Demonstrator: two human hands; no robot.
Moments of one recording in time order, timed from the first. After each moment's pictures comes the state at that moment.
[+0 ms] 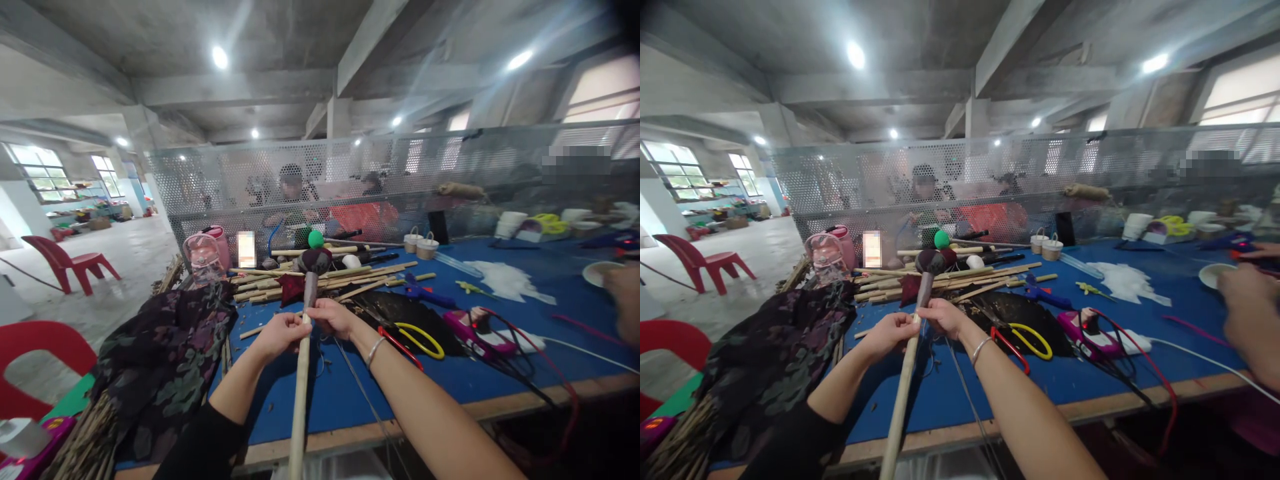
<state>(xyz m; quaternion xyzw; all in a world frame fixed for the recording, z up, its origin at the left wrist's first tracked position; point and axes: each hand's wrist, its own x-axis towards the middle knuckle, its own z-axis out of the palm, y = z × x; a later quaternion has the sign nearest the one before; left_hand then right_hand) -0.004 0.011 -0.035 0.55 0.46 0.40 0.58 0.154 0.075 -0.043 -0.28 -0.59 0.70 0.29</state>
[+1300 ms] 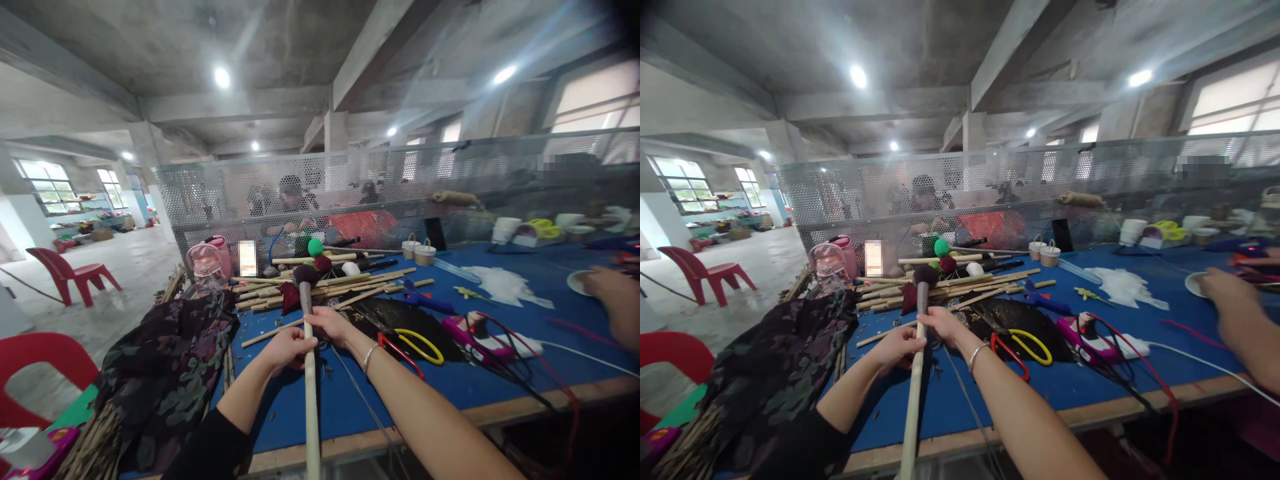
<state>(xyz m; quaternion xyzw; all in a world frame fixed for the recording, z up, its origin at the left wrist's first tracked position) 0.002 0.011 -0.046 0.51 0.49 0.35 0.61 0.146 0.078 -0.053 -0.31 -0.61 0.65 0.33</state>
